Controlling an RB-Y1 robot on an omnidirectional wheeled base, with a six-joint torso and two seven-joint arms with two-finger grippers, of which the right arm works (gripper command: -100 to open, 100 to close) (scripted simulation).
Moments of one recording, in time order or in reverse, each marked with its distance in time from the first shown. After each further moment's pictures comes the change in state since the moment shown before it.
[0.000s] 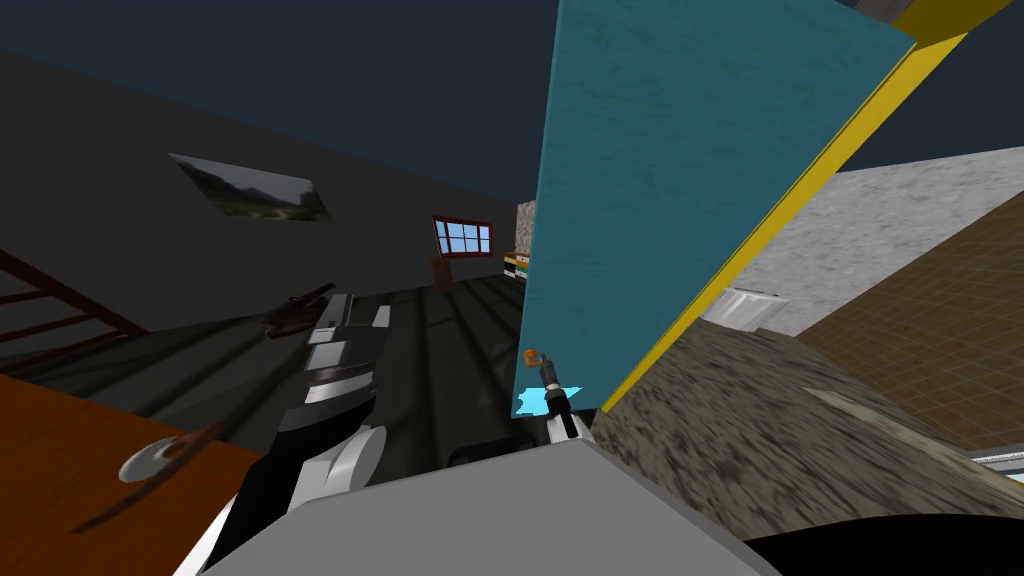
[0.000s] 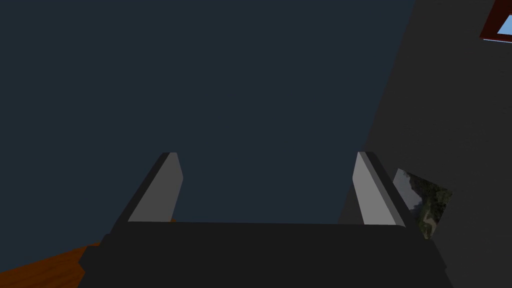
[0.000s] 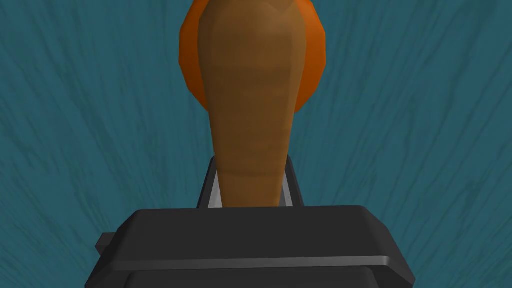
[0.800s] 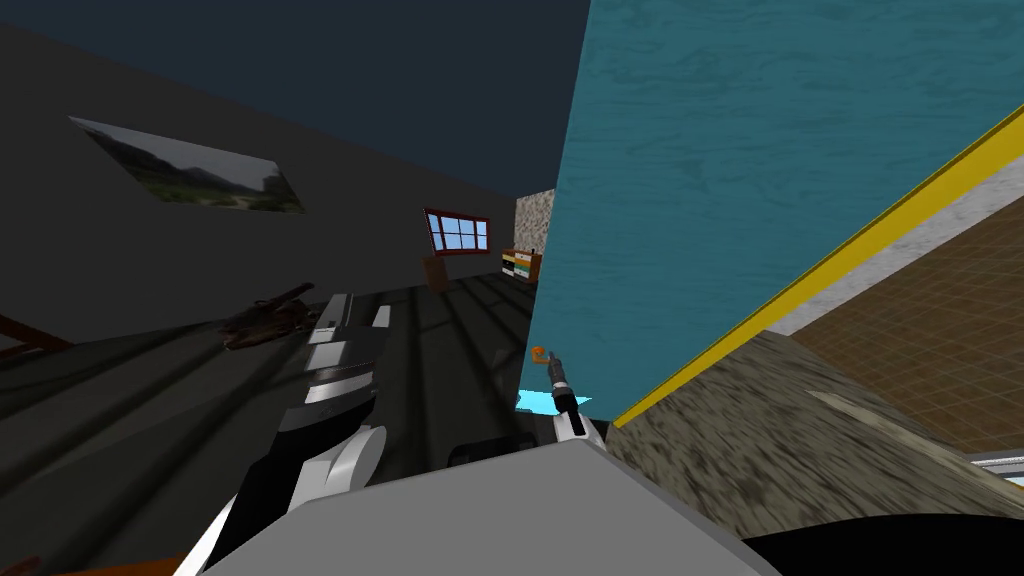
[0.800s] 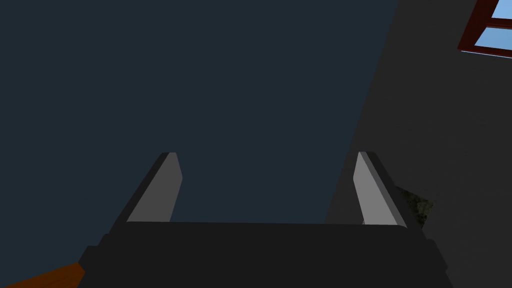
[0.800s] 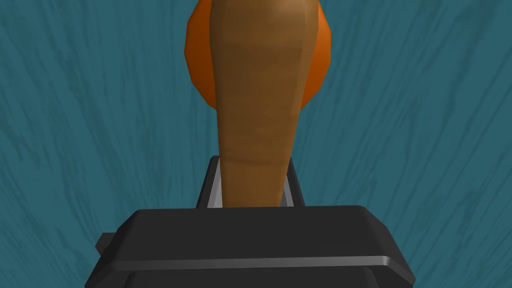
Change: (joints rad) arm -0.008 -0.029 -0.063 0.000 -0.033 -0.006 0.027
